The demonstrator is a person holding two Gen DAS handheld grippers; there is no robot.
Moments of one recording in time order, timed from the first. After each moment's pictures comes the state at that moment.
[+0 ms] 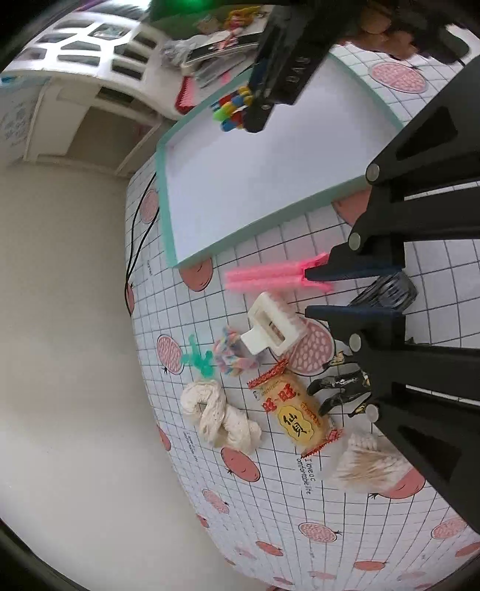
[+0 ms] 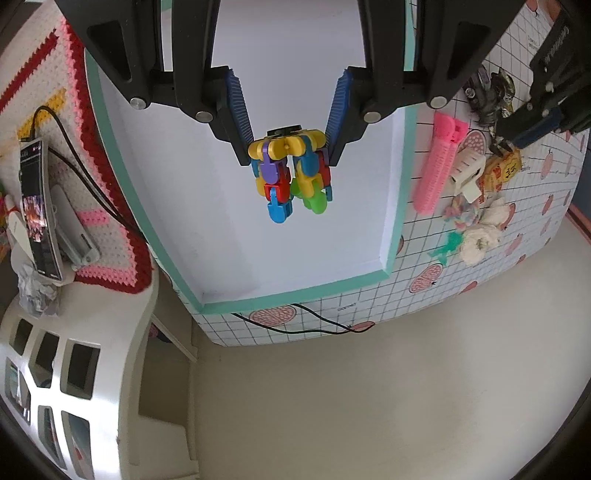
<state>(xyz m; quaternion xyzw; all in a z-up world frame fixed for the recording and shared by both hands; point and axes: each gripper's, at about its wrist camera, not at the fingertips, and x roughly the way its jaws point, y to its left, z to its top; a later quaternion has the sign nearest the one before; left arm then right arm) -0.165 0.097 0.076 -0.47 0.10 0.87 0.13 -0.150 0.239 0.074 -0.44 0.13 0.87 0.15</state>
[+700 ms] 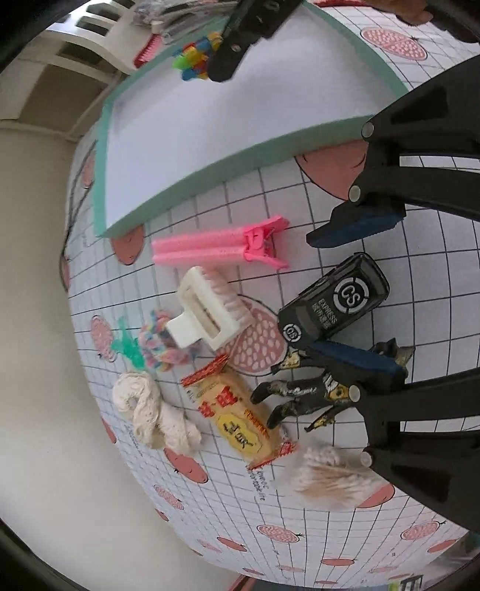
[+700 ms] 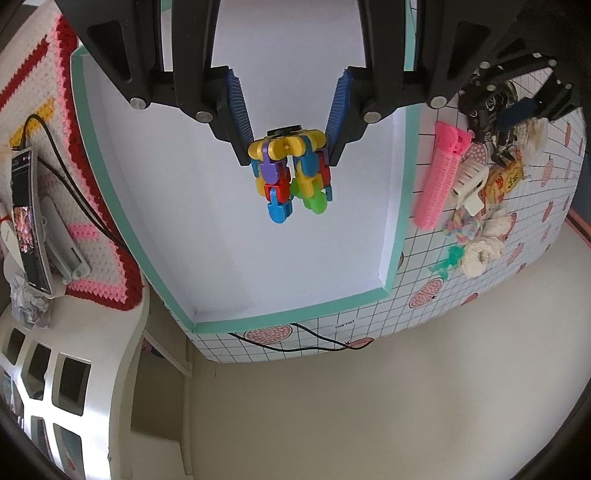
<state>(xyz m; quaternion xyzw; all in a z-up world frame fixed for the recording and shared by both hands) -0.175 0.102 0.026 -0.55 0.12 0.83 0.07 -0.153 0.235 0.064 -0.46 0.14 0.86 0.14</state>
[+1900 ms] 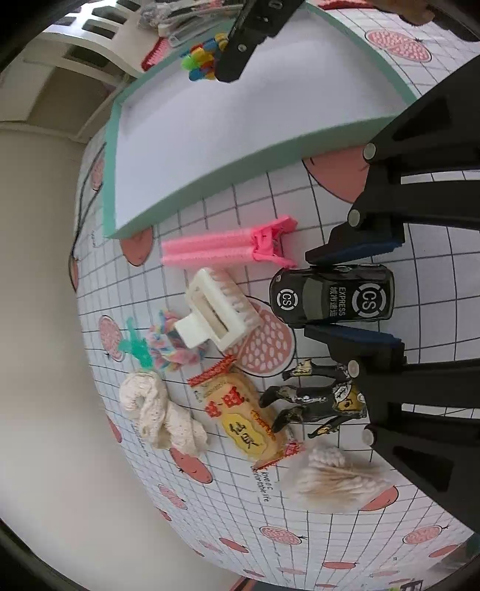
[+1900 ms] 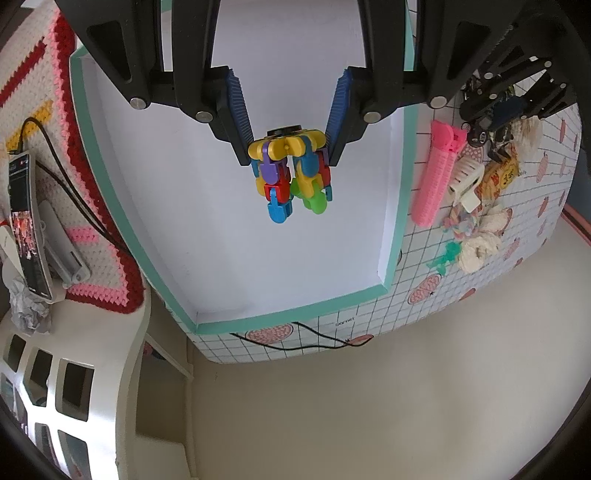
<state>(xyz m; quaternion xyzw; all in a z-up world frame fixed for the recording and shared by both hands) -0.178 0.097 0.035 -0.53 0.10 0.84 0.08 -0.150 0.239 0.066 -0.45 0.16 0.87 0.14</state>
